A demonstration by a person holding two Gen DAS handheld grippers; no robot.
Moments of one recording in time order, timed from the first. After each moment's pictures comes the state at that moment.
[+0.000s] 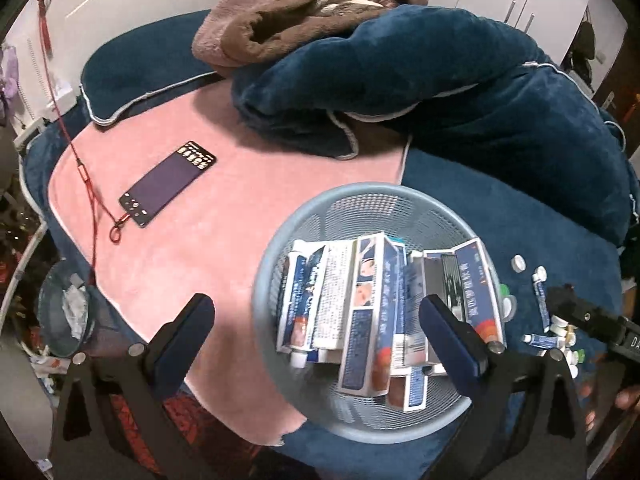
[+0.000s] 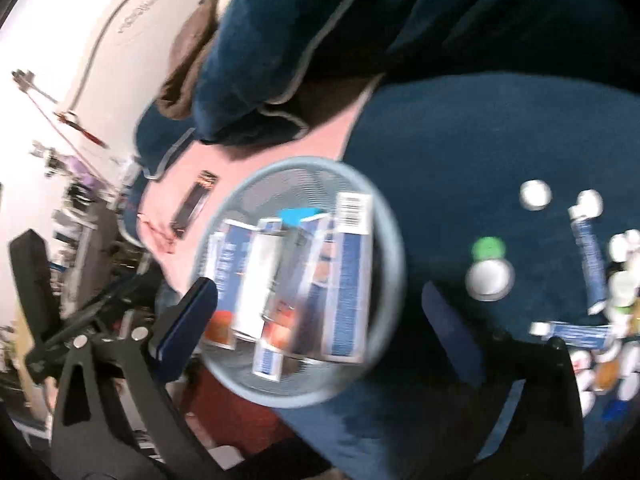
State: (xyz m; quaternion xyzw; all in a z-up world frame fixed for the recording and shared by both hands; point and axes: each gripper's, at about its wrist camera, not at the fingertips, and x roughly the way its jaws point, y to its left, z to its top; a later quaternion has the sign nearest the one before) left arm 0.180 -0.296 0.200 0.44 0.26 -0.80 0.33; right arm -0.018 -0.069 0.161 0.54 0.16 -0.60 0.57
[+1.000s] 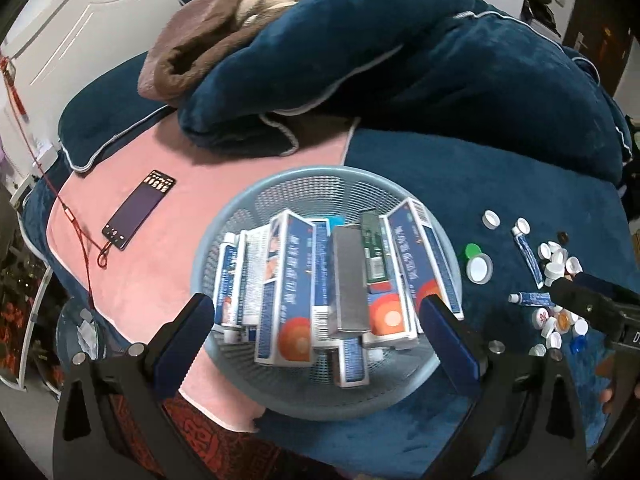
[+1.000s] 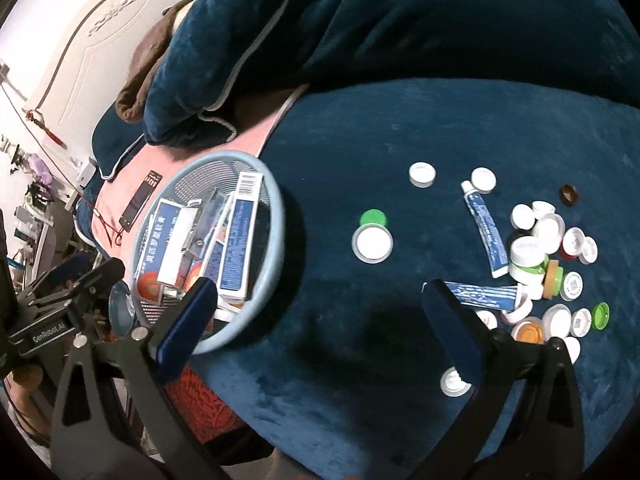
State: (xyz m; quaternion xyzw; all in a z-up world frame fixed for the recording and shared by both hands) left arm 0.134 -0.214 0.211 0.47 0.17 -0.82 0.30; right arm -0.053 0.000 0.165 0.52 0.17 -0.65 0.53
